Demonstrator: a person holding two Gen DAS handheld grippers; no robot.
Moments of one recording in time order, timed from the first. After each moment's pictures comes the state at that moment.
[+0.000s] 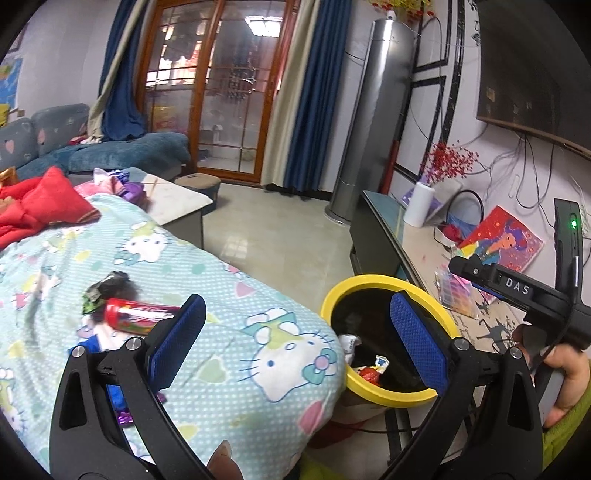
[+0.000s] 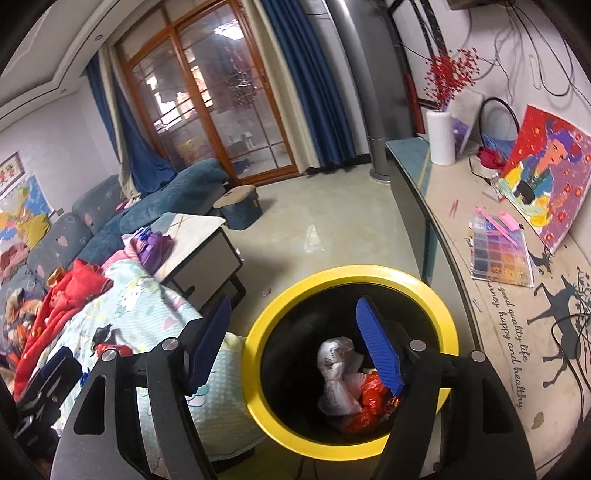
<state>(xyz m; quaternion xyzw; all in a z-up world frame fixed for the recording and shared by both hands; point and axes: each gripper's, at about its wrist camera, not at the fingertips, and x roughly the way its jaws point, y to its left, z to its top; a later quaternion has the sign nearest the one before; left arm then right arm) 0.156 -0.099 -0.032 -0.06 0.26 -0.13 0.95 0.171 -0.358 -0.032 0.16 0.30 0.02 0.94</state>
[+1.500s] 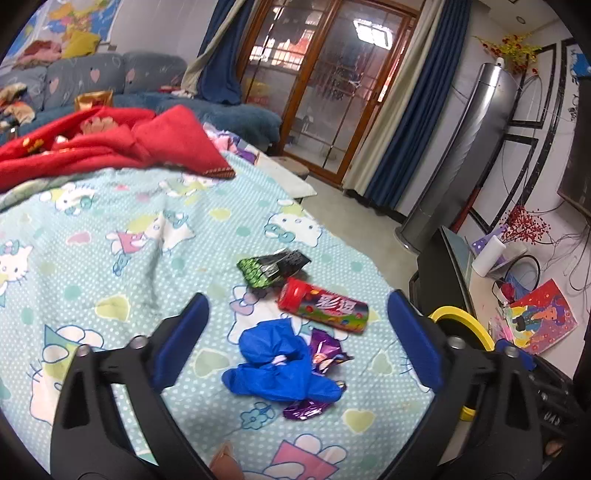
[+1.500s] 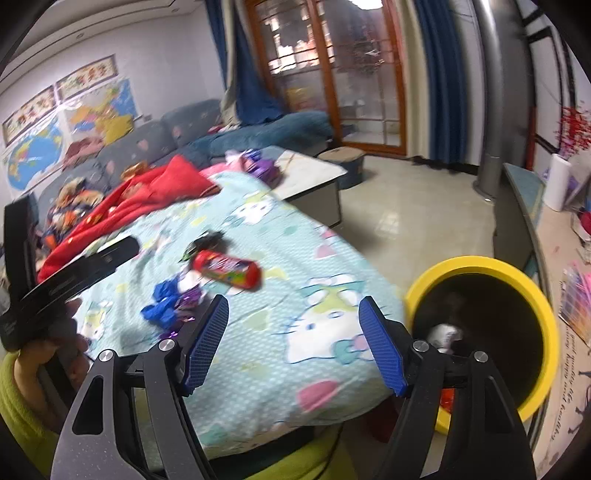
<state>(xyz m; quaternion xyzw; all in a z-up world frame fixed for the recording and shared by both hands) 0.144 0.063 -0.050 -0.18 0.29 0.01 0.94 0.152 -0.180 -0.039 0.02 0.34 0.22 0.91</state>
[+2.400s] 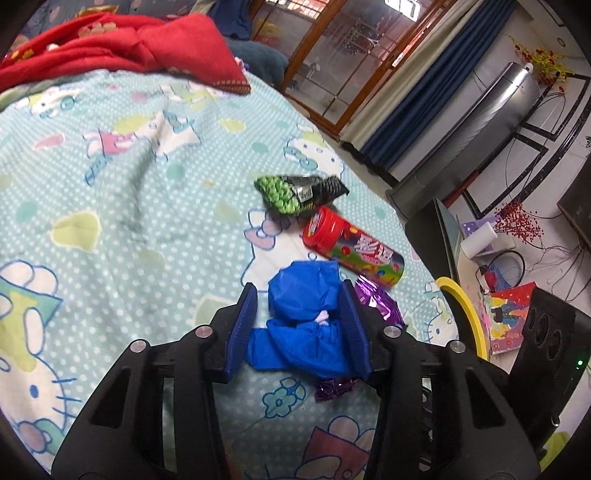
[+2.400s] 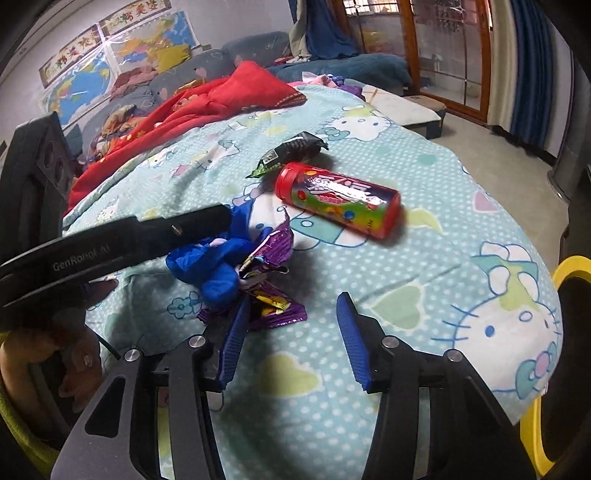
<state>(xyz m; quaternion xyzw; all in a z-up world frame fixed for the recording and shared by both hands) 0.166 0.087 -0.114 -0.26 0.39 -0.03 0.88 0.181 -0.074 -0.108 -0.04 0.43 0.34 0.84</state>
